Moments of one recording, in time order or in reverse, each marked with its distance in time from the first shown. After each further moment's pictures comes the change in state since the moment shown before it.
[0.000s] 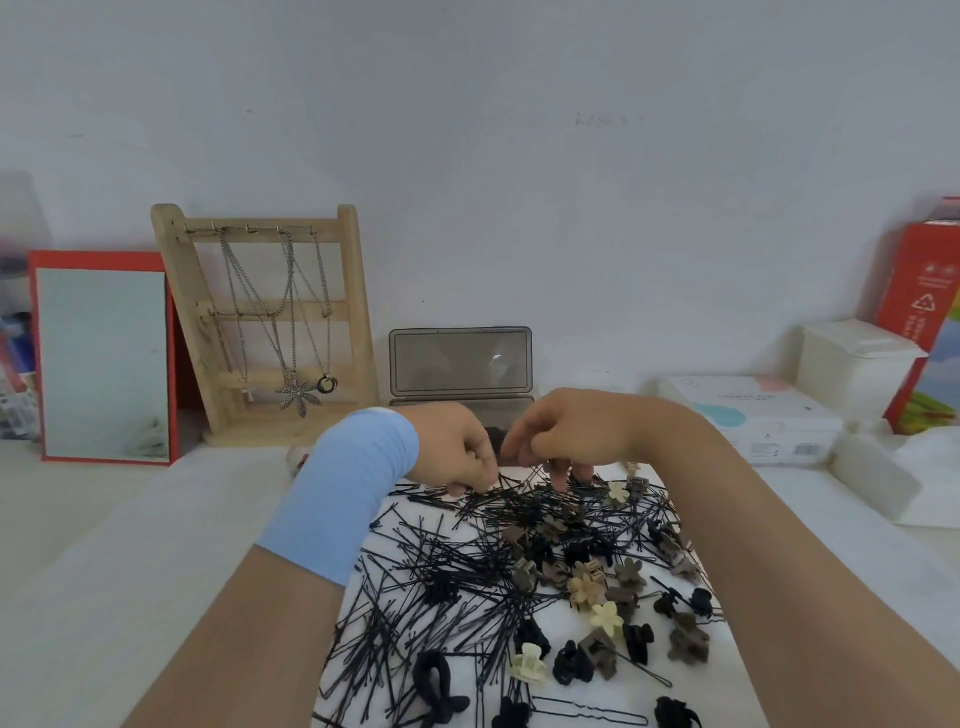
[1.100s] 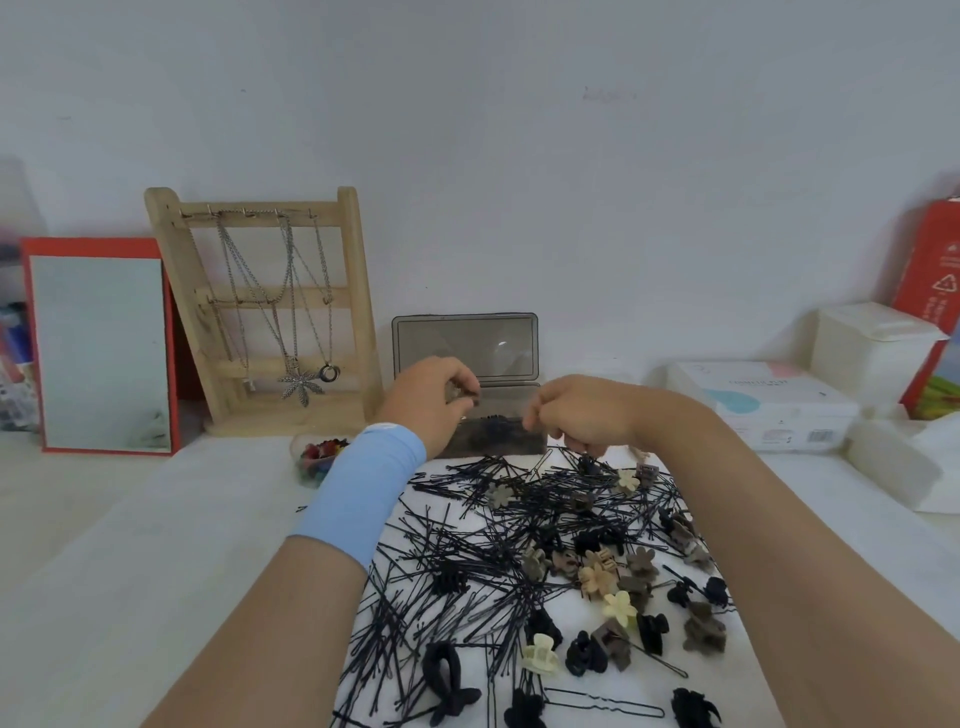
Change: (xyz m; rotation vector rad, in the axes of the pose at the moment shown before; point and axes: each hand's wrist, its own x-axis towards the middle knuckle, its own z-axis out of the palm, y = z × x) left_hand 0.034 -0.035 0.023 -0.222 0.711 0.003; right_hand 0.007 -0.004 0.002 0.009 0.122 0.168
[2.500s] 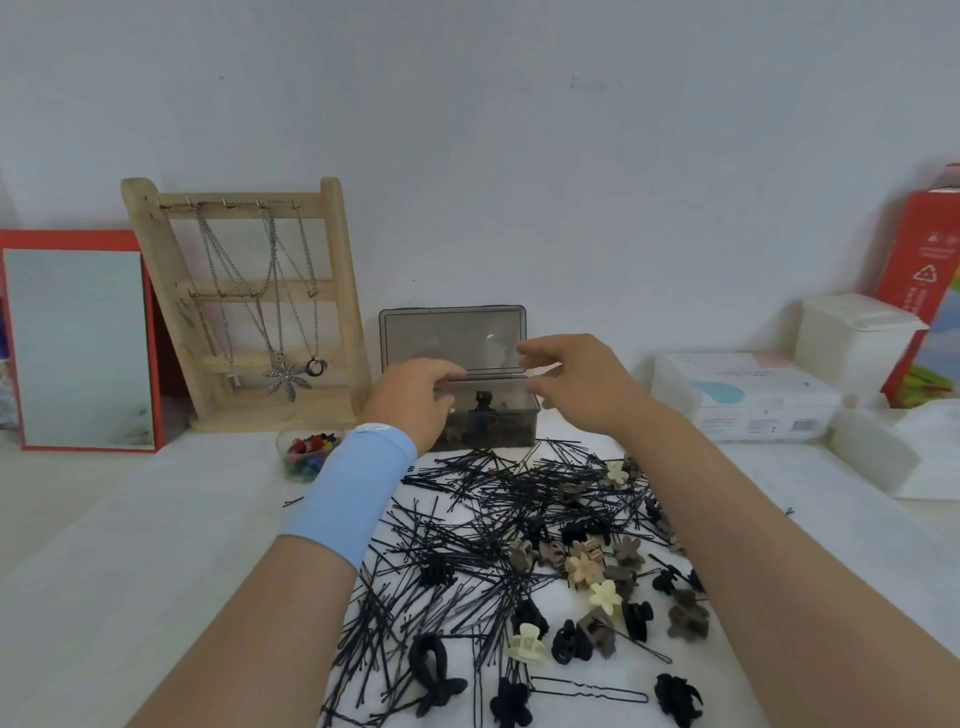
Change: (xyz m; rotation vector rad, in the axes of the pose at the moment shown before) left_hand -0.001 -0.002 0.006 0.043 0.021 0.001; right_hand 0.022 0.023 0.008 0.176 0.493 -0.201
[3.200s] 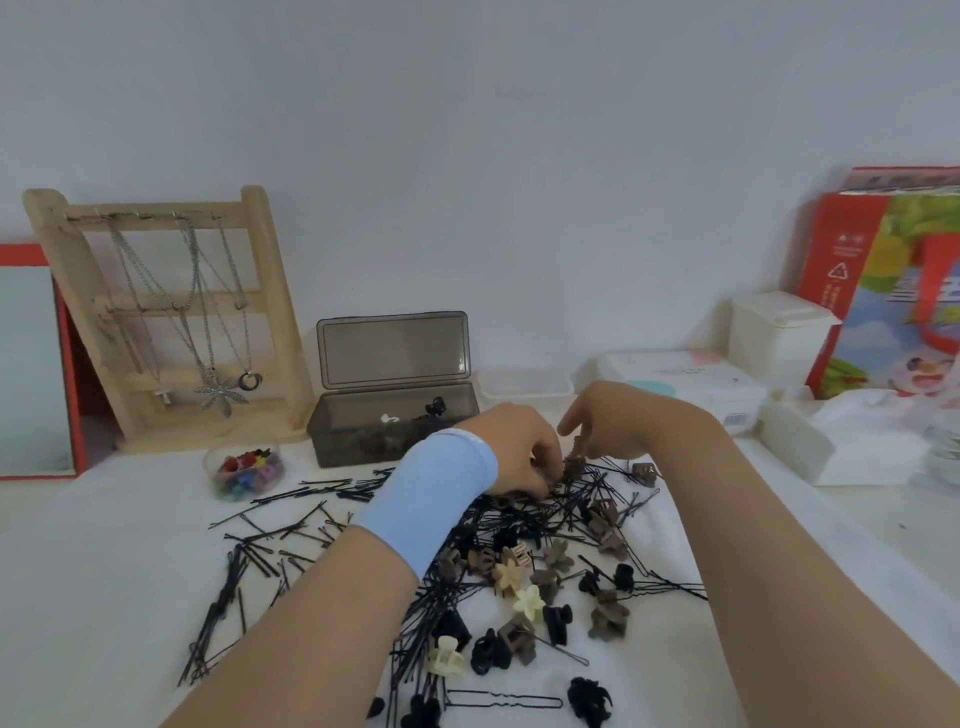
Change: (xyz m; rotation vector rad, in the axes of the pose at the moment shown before) left_hand 0.000 0.111 0.061 0.168 -0.619 0.302; right_hand -0.023 0.068 -0.066 -0.513 -0.382 0.252
